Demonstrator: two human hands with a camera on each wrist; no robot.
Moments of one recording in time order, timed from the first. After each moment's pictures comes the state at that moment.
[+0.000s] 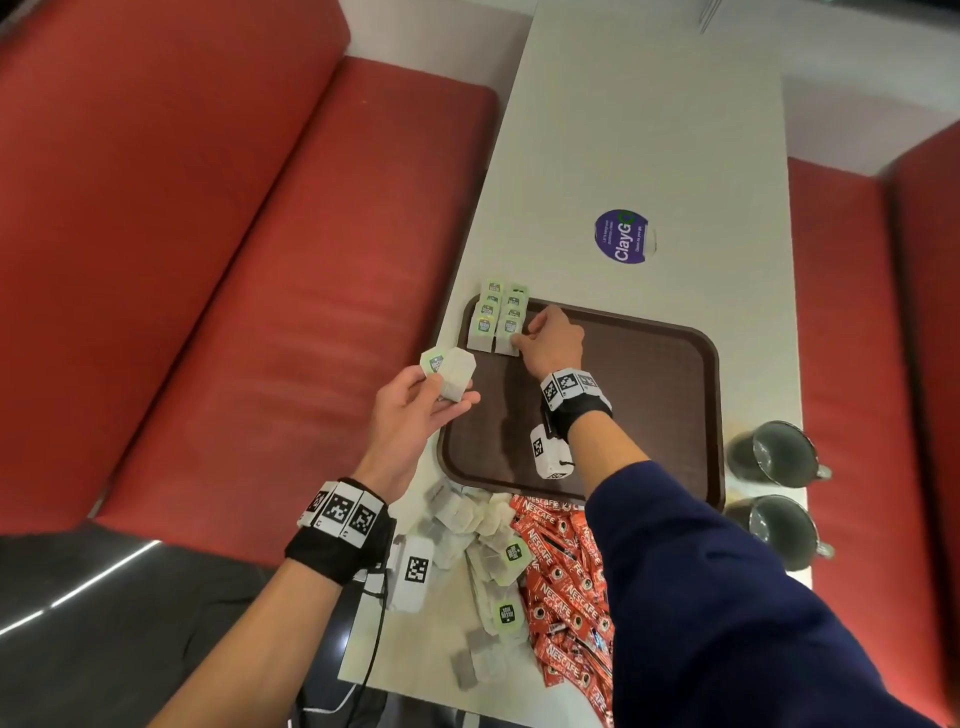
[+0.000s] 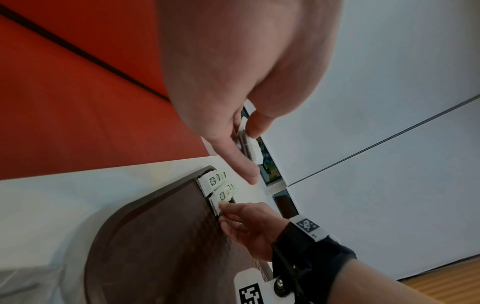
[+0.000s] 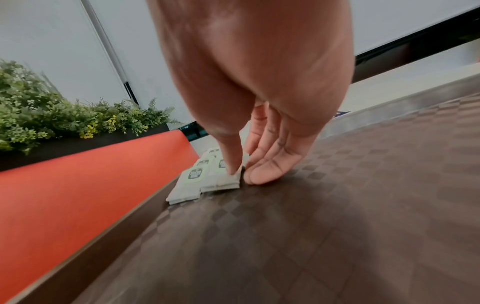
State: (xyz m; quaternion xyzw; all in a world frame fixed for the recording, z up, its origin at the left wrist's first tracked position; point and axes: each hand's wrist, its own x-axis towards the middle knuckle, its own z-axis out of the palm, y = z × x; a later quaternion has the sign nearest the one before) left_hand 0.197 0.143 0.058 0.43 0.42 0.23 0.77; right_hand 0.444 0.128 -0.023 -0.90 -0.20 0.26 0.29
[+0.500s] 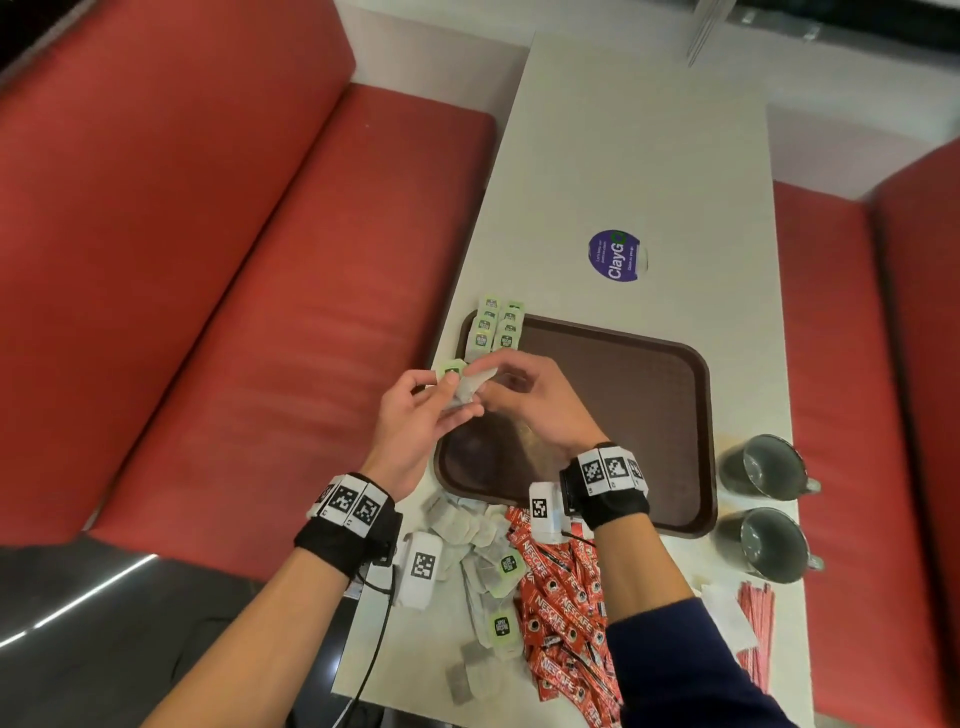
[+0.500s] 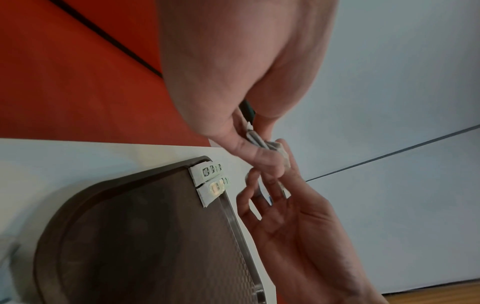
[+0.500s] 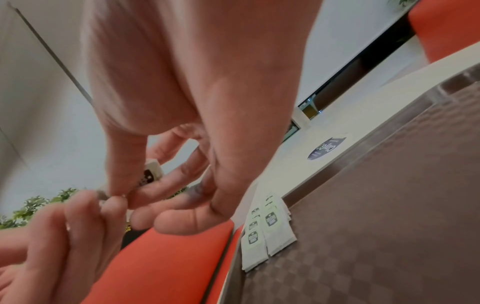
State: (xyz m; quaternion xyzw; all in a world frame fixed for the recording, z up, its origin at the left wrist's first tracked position) left_hand 0.212 0.144 0.066 0.36 0.41 0.27 0.79; right_hand 0.387 0.061 0.070 -0.62 -0.43 0.43 0.50
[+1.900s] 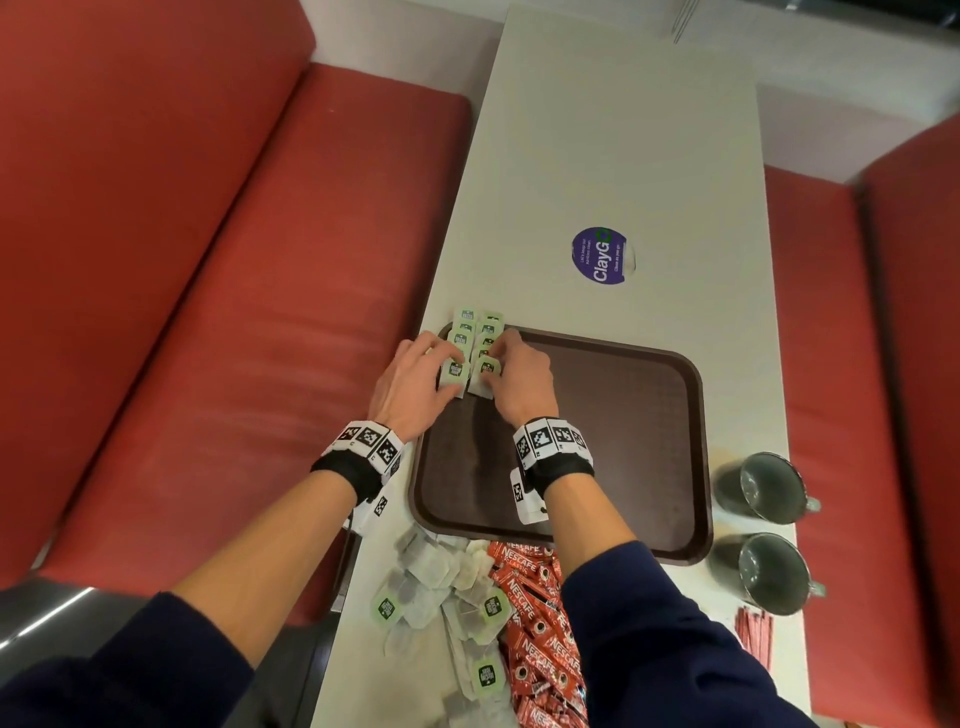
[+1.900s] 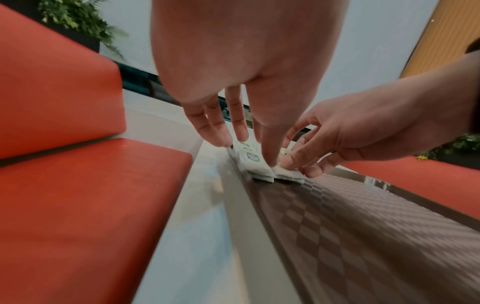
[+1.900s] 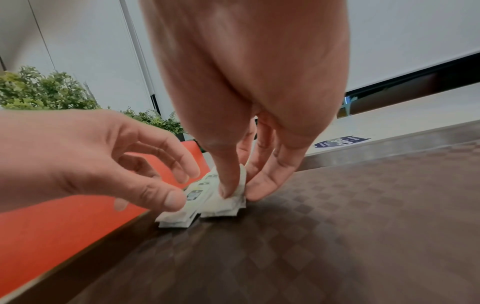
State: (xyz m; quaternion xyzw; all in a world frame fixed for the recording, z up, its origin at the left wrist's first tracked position) left_hand 0.284 0.229 -0.016 0.90 0.33 0.07 0.29; right_hand 0.432 0.130 -0.004 -0.88 -0.30 0.27 0.24
